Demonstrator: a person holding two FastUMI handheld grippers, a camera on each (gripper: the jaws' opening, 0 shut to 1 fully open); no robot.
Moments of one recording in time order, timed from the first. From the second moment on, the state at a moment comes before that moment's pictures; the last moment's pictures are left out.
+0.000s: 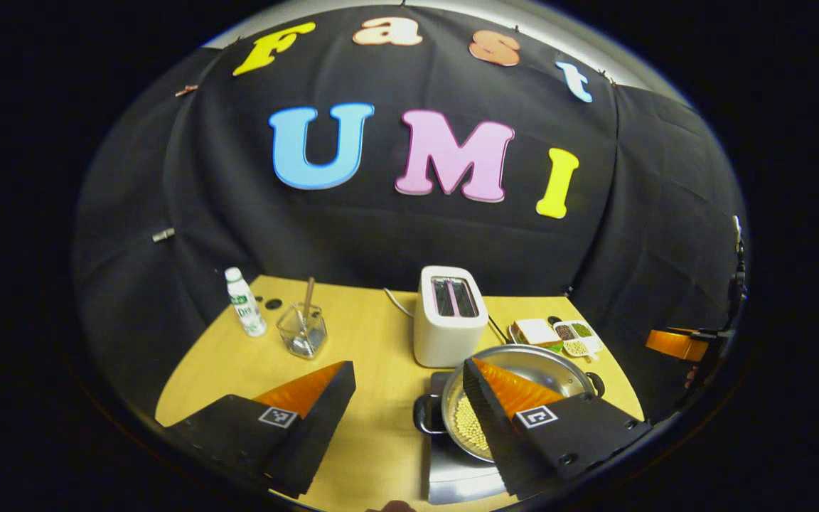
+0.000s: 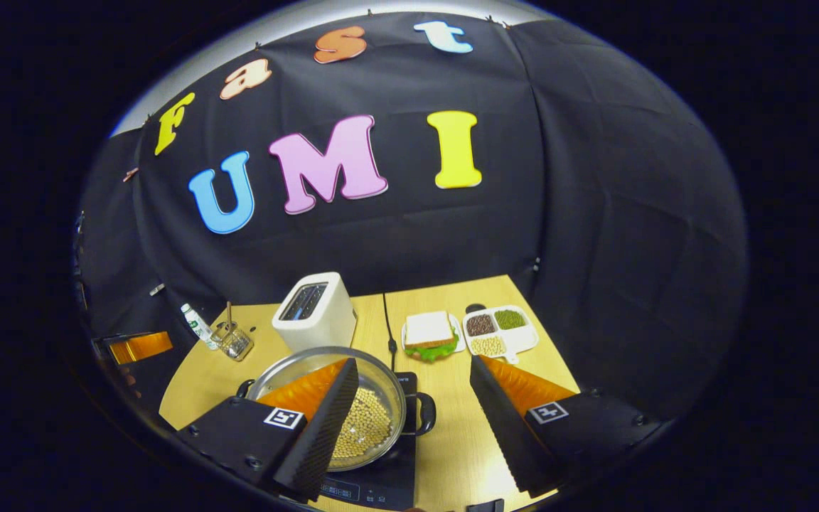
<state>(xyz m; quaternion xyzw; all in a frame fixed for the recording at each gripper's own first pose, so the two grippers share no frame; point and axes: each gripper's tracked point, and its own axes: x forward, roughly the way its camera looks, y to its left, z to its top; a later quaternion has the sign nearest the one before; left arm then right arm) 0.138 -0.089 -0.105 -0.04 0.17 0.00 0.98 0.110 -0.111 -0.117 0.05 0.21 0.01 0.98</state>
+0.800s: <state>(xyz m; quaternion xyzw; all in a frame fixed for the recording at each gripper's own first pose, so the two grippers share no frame) -0.011 0.000 0.052 0.00 -0.01 0.05 1.00 -0.006 -0.069 0.060 0.01 -0.01 -0.04 1.00</state>
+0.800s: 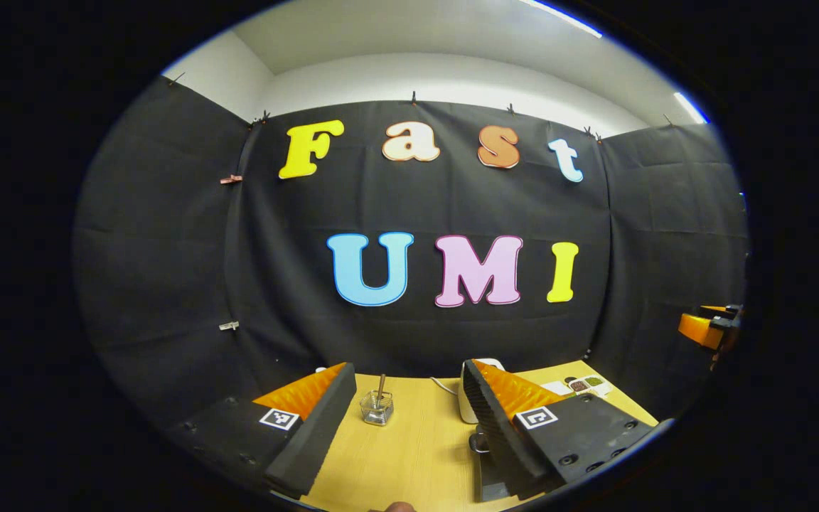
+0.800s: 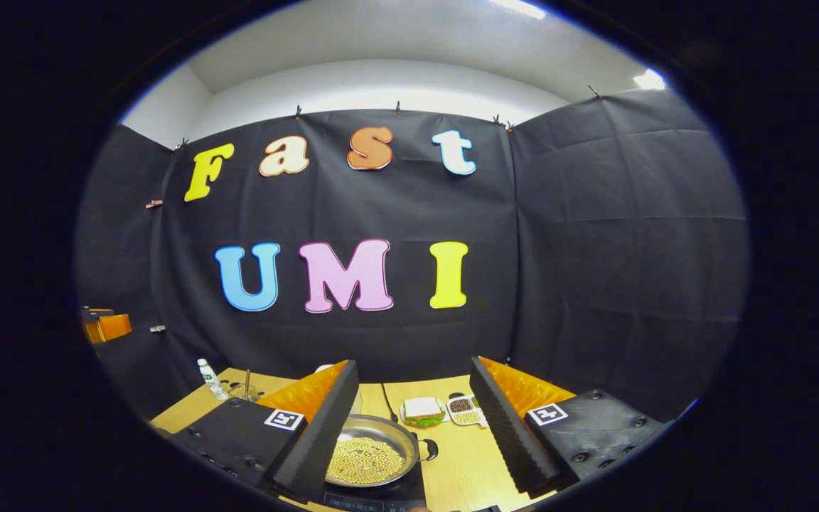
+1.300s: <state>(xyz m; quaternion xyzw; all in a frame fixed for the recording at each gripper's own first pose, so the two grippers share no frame) -0.060 0.014 0.025 -0.03 -0.02 0.05 1.00 -0.068 -0.062 0.038 -0.03 -0.02 -0.07 1.00</state>
